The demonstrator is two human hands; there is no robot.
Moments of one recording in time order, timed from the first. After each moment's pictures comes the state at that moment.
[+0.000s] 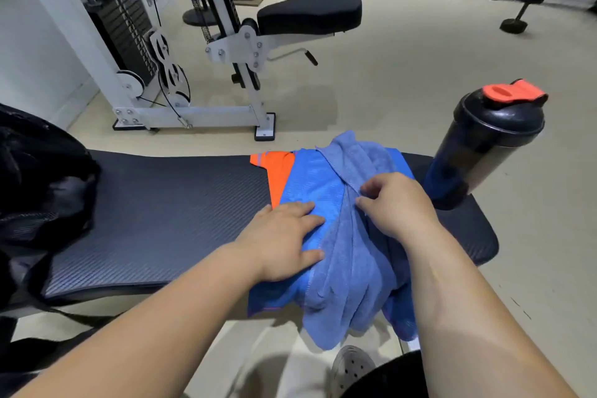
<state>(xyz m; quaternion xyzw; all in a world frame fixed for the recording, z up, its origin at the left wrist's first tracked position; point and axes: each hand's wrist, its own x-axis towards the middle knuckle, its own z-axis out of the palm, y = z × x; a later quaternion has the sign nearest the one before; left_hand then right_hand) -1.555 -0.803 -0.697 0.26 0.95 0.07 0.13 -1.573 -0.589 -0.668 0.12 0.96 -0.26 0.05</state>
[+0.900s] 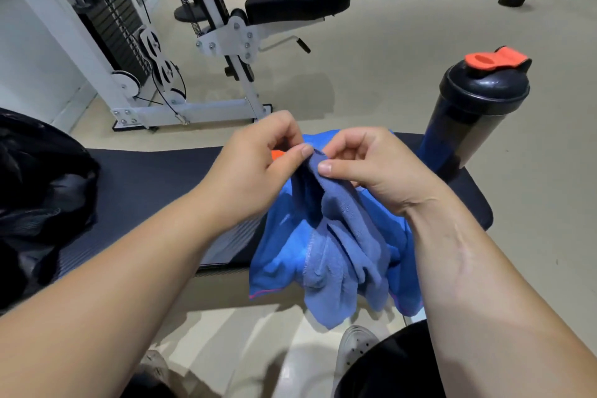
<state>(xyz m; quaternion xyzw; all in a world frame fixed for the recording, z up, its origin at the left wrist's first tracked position) -1.549 -0.808 -0.602 0.24 0.87 0.42 -0.09 -1.548 -0.603 -0.615 -0.12 0.71 -0.68 0.11</state>
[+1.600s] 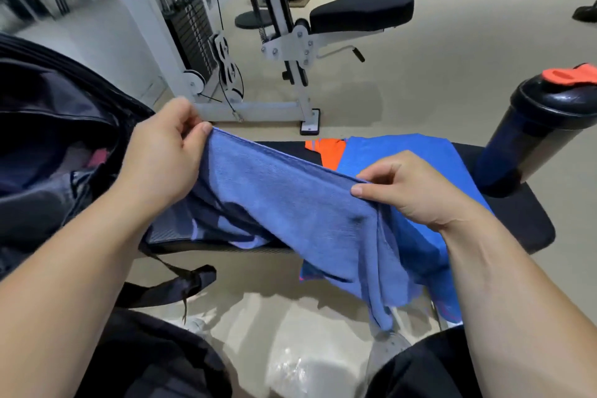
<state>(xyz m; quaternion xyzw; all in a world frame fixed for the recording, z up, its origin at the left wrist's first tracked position) -1.501 -0.962 -0.566 -0.03 0.94 0.25 -0.24 -1.536 -0.639 -0.628 -0.19 0.83 -0.51 0.11</state>
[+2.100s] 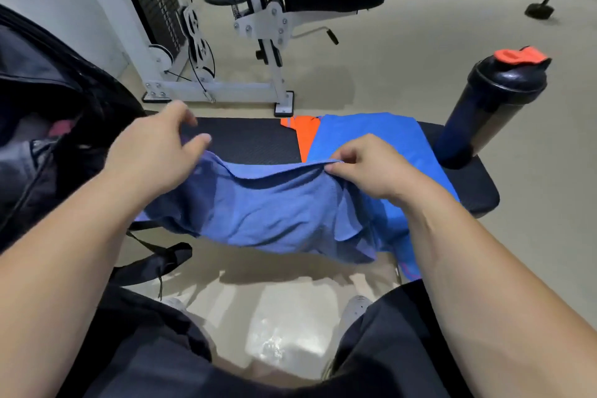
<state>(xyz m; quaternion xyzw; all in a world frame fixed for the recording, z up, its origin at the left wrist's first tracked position) -1.489 -0.961 -0.591 -0.07 0.98 0.15 -0.09 -1.524 -0.650 -0.634 -0.11 0.93 -0.33 0.08</state>
